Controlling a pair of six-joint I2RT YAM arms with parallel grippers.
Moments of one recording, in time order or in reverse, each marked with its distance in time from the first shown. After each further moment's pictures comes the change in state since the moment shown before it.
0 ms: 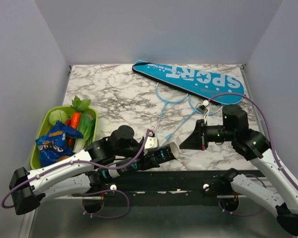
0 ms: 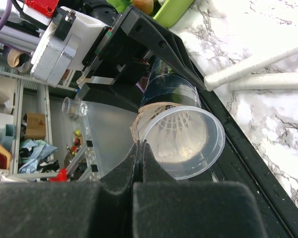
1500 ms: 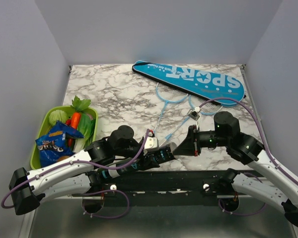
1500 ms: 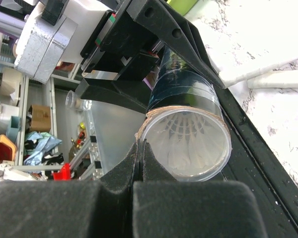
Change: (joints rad) left arm 0.000 -0.004 0.000 -0.003 0.001 0.000; right arm 0.205 -0.005 -0.085 0.144 0.134 0.105
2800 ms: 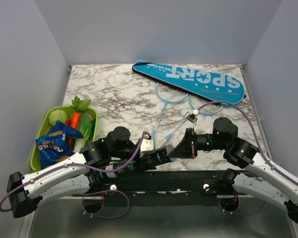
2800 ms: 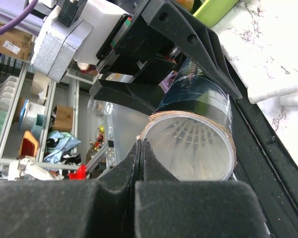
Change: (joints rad) left arm 0.000 -0.065 0.000 -0.074 0.006 0.025; right arm 0.074 -0.031 -0.132 0.270 0.006 0.153
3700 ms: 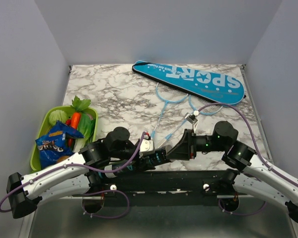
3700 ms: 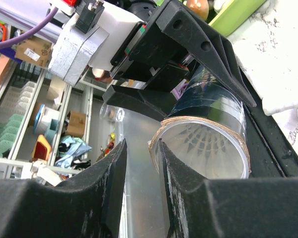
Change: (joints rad) left arm 0.001 -0.012 0.000 -0.024 0.000 0.009; right arm 0.024 -0.013 -0.074 0.160 0.018 0.076
